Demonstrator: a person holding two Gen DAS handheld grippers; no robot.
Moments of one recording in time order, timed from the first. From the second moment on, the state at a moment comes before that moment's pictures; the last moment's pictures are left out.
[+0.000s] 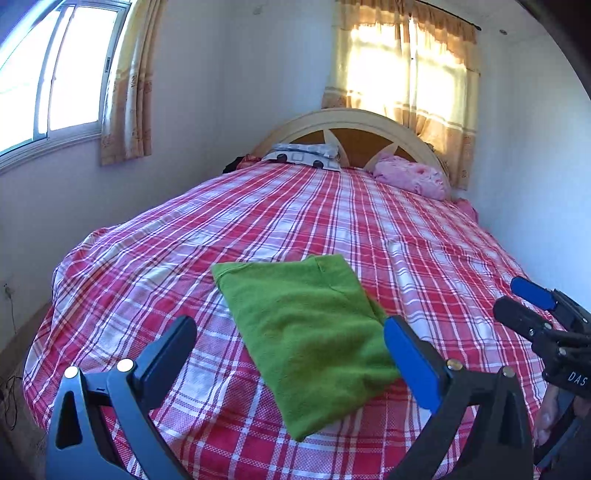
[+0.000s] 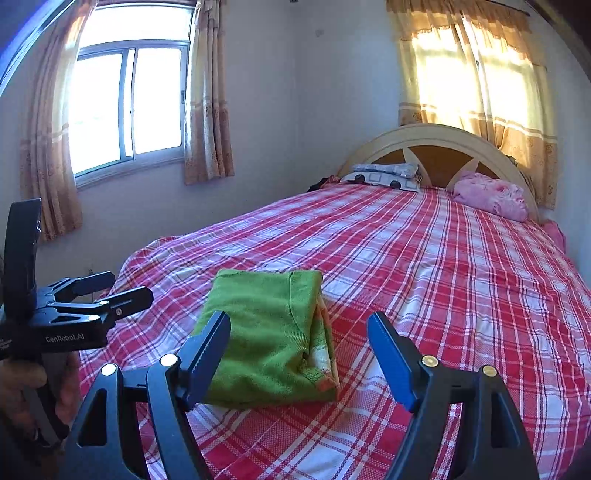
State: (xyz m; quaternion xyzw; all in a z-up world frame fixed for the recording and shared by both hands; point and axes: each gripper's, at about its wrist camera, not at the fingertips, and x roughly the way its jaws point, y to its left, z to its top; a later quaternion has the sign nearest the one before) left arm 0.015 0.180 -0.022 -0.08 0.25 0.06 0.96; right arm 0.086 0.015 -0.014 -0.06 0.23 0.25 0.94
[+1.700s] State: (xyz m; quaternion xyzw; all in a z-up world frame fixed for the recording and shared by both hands) left arm 0.011 0.172 -0.004 -0.06 0.24 0.05 0.97; right arm 0.055 0.005 0.000 -0.04 0.17 0.25 0.95
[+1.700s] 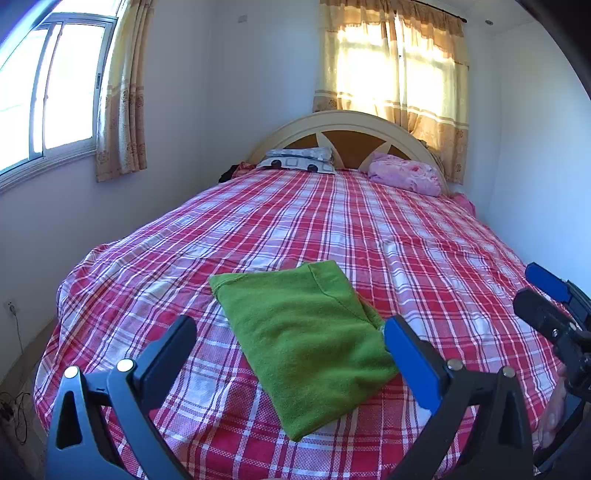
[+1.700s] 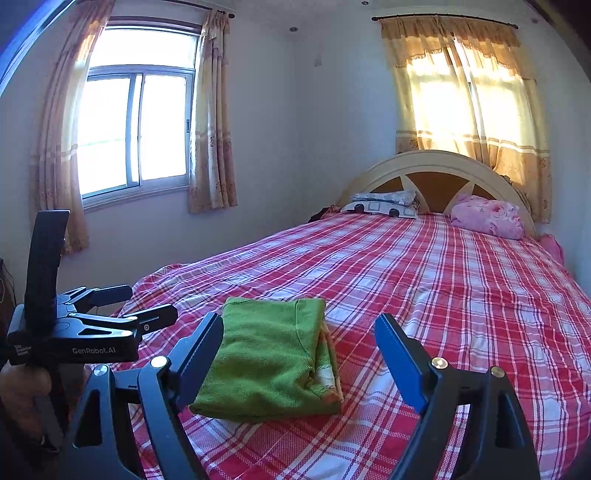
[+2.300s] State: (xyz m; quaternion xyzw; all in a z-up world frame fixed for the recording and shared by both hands) left arm 0.014 0.189 -0.010 -0.06 0.24 0.09 0.97; right arm 0.047 0.009 0.001 -0.05 0.16 0.27 0.95
